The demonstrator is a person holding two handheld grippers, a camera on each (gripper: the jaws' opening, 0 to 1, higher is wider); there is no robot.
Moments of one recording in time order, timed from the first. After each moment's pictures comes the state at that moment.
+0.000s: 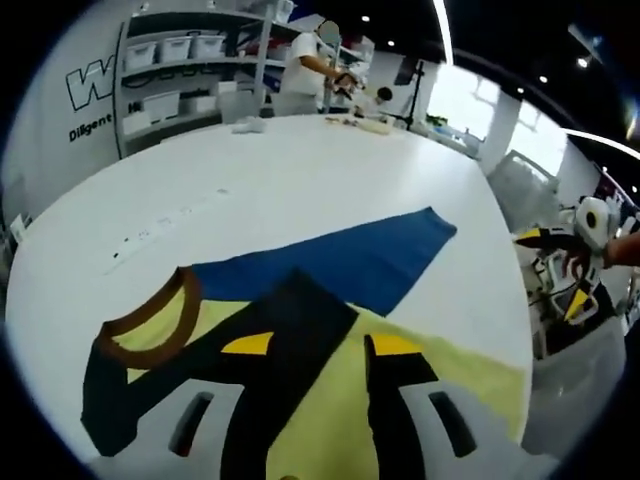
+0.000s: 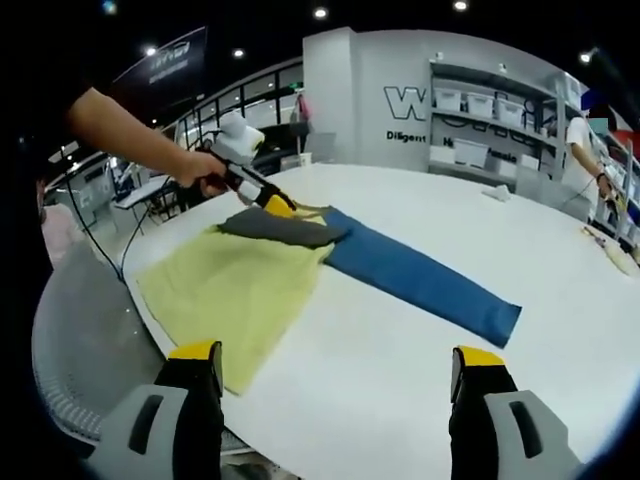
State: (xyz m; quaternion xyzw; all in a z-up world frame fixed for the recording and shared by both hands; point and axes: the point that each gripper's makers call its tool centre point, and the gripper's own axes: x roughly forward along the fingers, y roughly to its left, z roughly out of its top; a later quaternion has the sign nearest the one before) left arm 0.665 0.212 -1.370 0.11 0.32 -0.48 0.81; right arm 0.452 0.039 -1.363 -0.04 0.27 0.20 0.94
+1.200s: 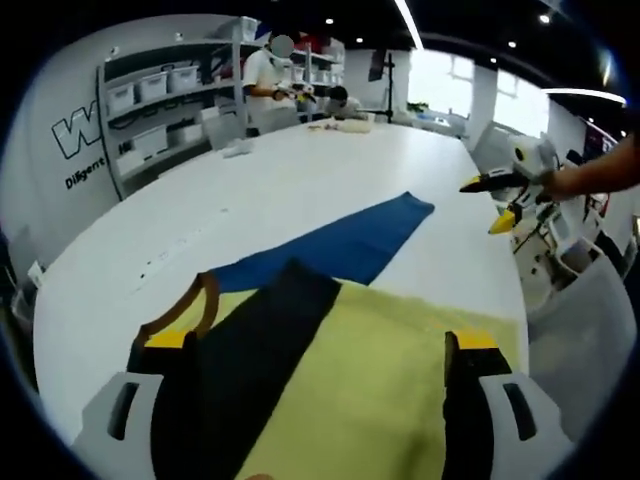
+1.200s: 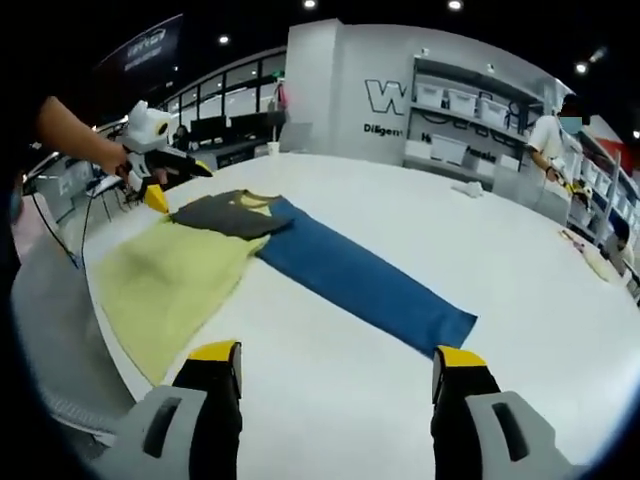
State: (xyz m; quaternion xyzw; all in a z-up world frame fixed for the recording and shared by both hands) left arm 0.633 0.255 -1.350 0.17 0.28 -0.49 0.81; right arm 0.500 -0.033 -1.377 -0.07 0.29 0.15 0.94
